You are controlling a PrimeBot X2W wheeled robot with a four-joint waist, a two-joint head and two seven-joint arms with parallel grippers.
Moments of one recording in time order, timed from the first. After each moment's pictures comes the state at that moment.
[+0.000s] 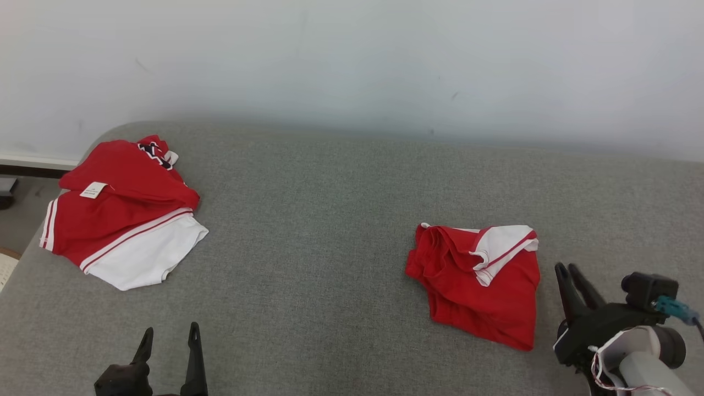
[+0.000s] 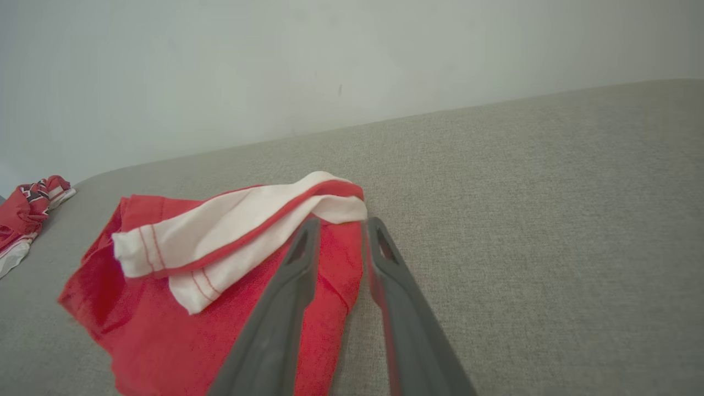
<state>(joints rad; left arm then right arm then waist) 0.00 0.26 -0.23 0.10 -0.38 0.20 -0.07 -0.39 -0.34 0.31 0.73 0.71 0.13 -0.20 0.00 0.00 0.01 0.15</state>
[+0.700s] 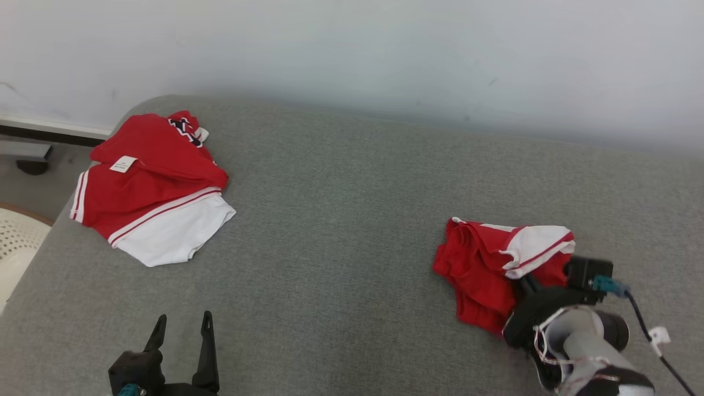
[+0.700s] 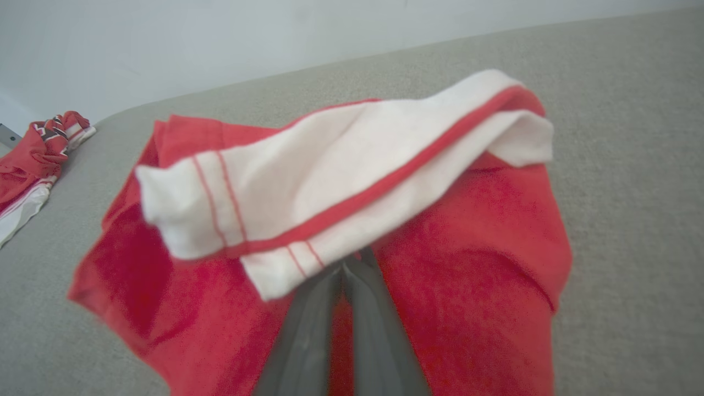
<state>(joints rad) -0.05 0.26 -0.27 0.13 -0.38 0.19 -0.08 -0.54 -0.18 0.34 1.01 0.64 0.13 -0.19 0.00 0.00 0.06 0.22</state>
